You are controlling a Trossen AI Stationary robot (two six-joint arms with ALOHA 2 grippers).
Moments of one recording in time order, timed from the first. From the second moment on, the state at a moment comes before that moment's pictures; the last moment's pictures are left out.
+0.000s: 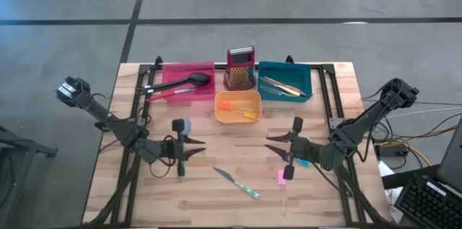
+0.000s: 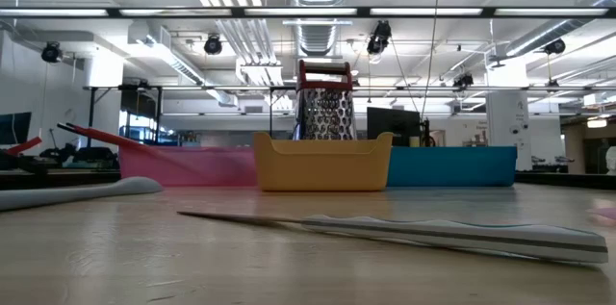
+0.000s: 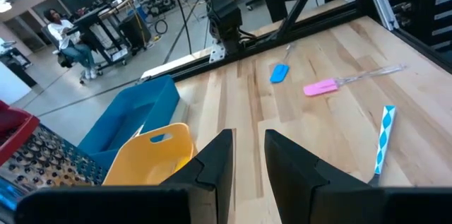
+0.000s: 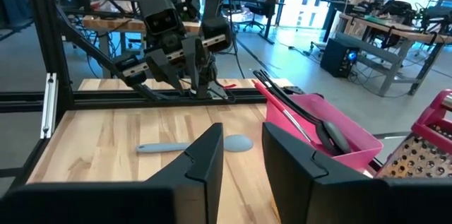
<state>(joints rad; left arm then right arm) -0.60 1.05 0.62 0.16 -0.72 0.16 0.65 1.23 0.91 0.11 0.91 0.10</state>
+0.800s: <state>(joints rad) -0.60 1.05 0.62 0.16 -0.72 0.16 0.65 1.23 0.91 0.11 0.91 0.10</state>
